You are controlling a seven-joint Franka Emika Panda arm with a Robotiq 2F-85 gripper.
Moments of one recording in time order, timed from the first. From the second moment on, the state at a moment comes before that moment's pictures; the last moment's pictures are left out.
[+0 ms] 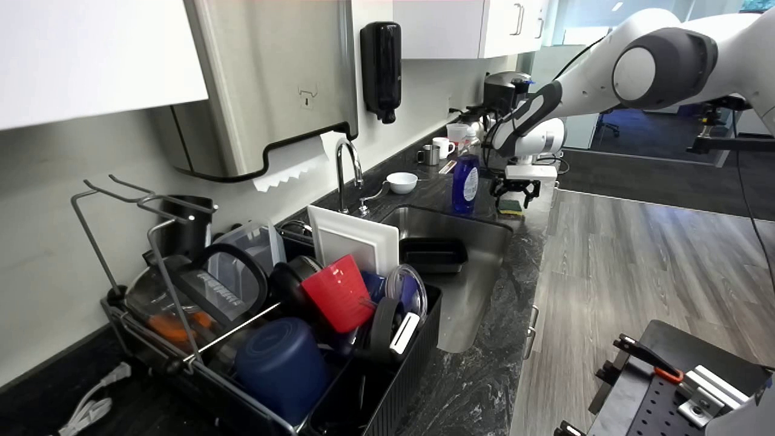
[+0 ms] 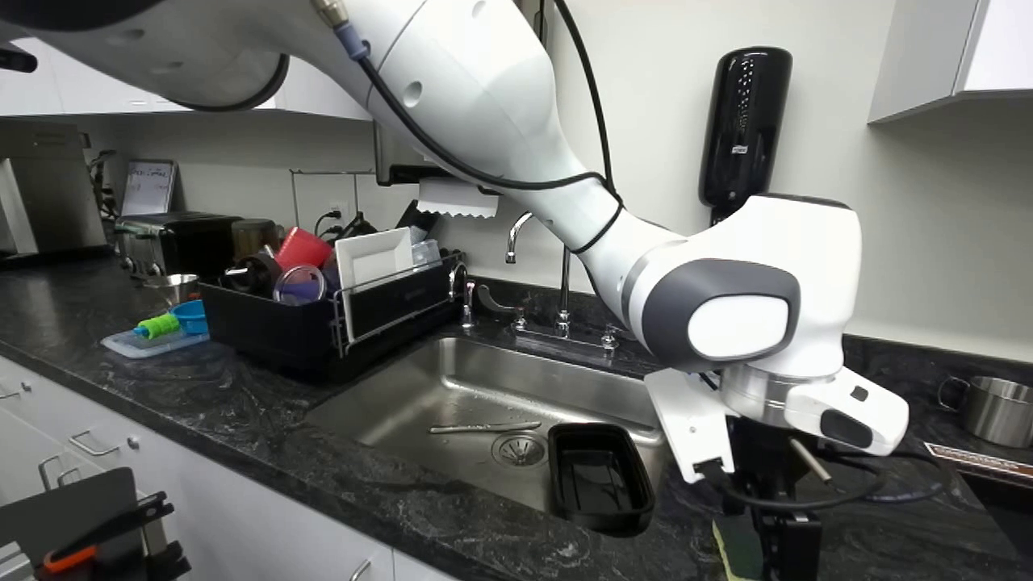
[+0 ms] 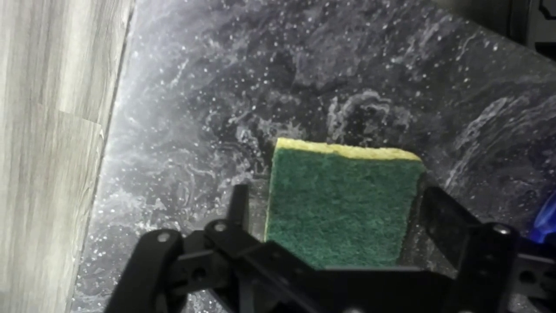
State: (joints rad) arm -0.42 0.86 -0.19 -1.44 0.16 2.37 0.16
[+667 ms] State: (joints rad) arm -0.42 0.86 -0.19 -1.44 0.16 2.37 0.15
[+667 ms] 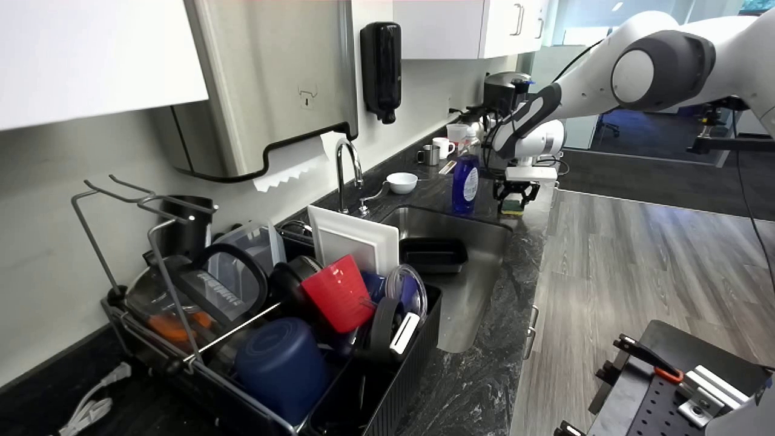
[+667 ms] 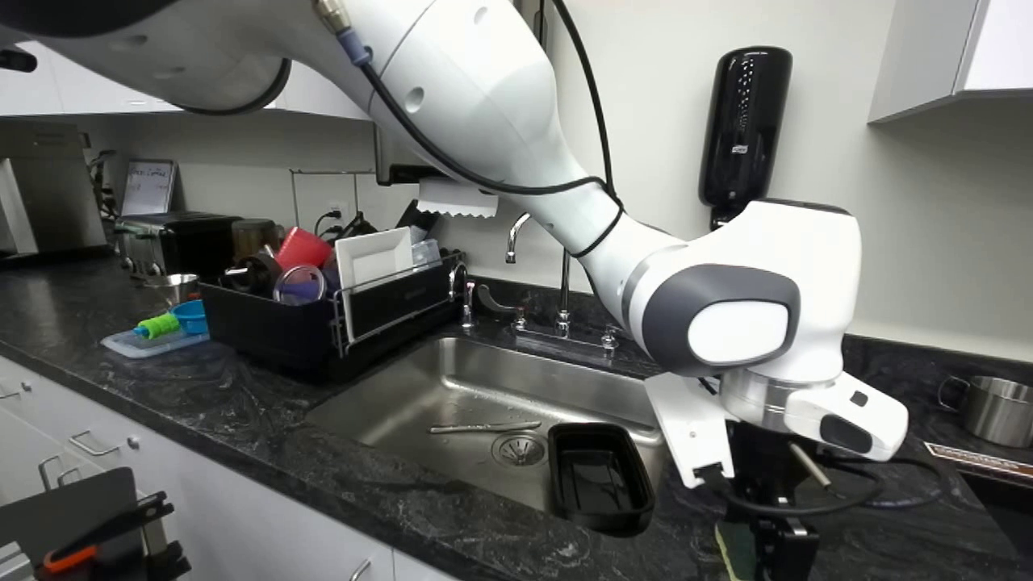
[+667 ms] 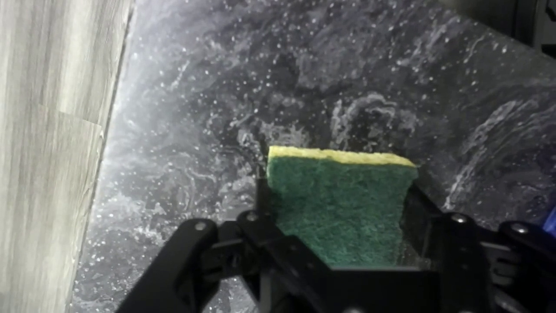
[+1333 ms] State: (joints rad) arm -0.40 0.80 -0.19 -1.46 0.15 2.38 0.11
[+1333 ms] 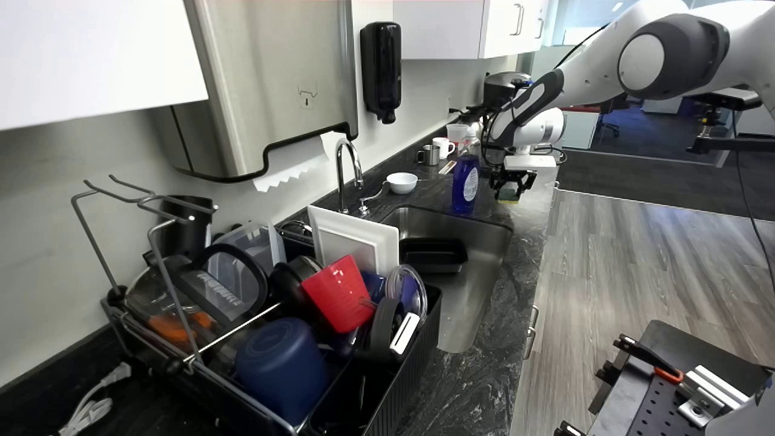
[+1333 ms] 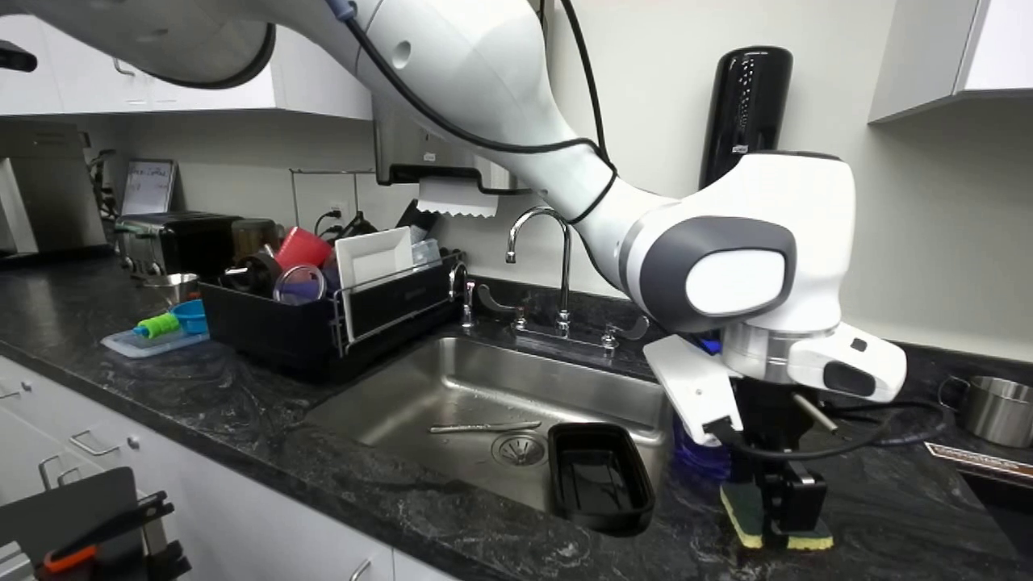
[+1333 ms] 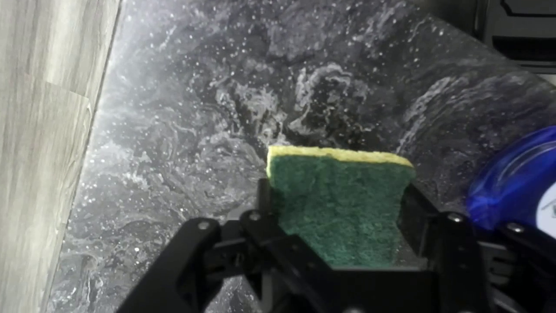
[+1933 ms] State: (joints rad) arm -0.34 0.54 -0.19 -1.77 0.11 2.36 0.05
